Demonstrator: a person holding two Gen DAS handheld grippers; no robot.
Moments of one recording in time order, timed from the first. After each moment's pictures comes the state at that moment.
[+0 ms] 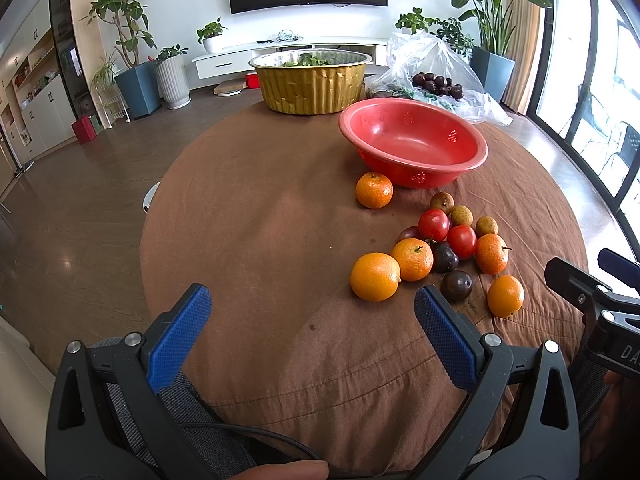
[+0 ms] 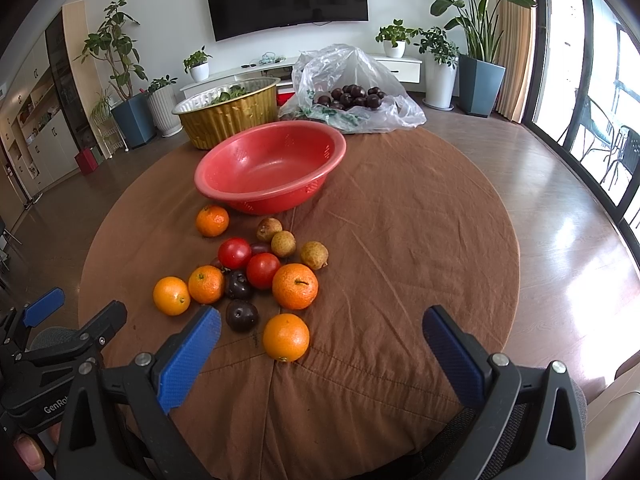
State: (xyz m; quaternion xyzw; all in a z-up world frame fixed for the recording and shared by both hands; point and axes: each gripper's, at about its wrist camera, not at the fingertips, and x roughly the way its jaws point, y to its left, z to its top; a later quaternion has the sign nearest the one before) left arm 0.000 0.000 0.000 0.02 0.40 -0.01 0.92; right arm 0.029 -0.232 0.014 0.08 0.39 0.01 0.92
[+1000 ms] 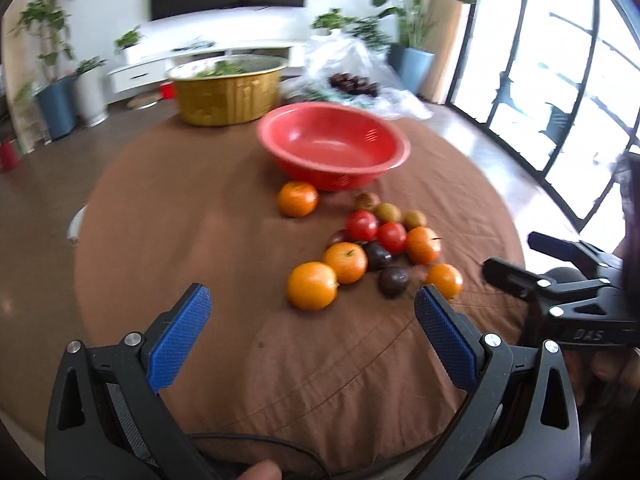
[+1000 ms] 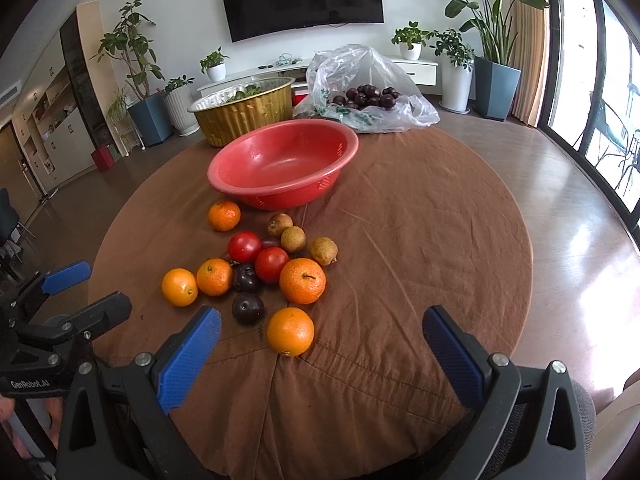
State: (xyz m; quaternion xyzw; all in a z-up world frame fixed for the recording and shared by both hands) left arm 0.010 0.013 0.001 0.01 0.39 -0.20 0.90; right arm 0.021 -0.235 0.005 0.08 0.38 0.04 0.92
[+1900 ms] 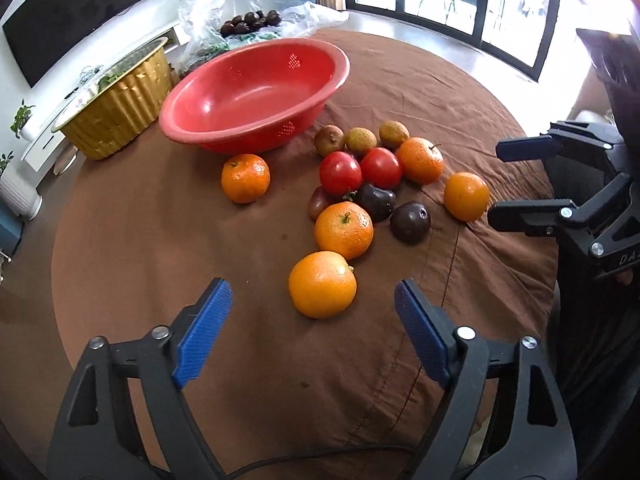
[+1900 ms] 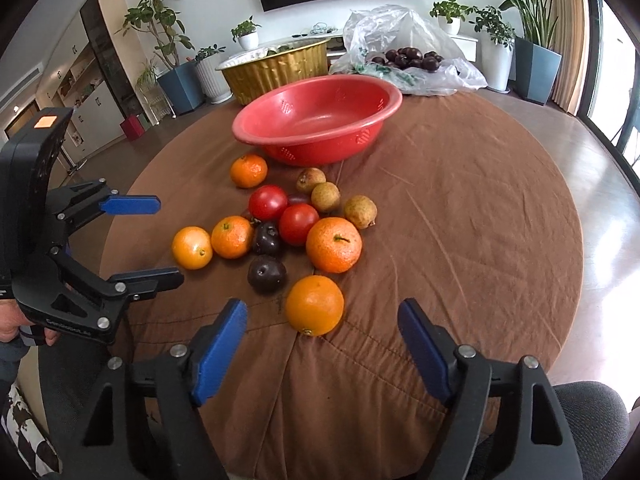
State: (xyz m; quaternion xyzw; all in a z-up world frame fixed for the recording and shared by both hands) left arm 0.068 -0.025 -0.037 0.24 0.44 -0.31 0.81; right arm 0.042 -0.230 -0.024 0.08 0.43 0.12 0.89
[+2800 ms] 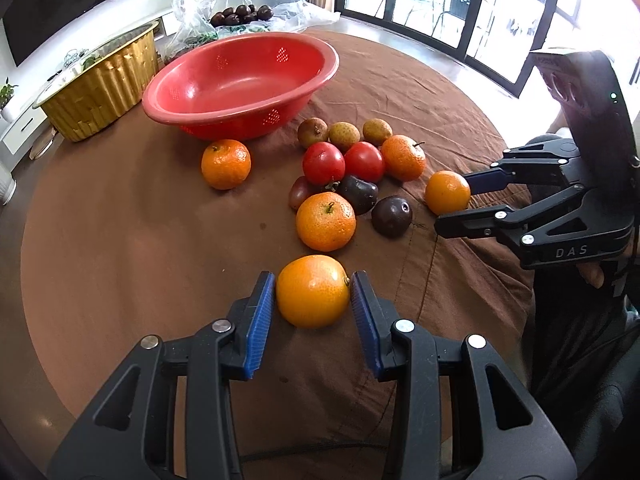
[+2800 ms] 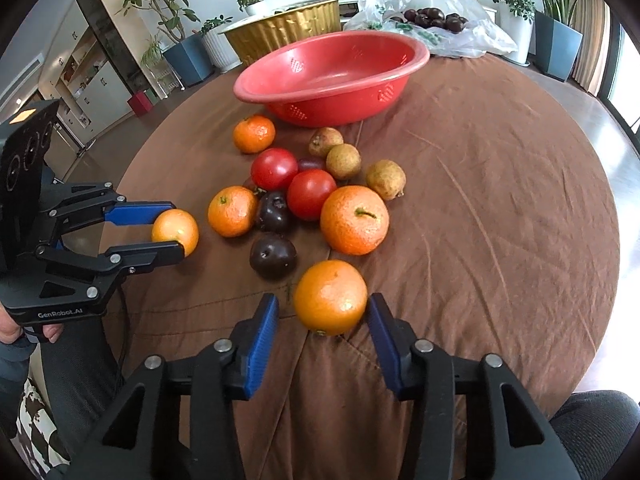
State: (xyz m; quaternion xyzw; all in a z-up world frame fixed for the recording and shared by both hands) left arm 0.065 -0.014 -0.045 0.18 0.46 -0.35 0.80; right arm 0.066 -0.220 -0.048 0.08 0.48 0.15 0.86
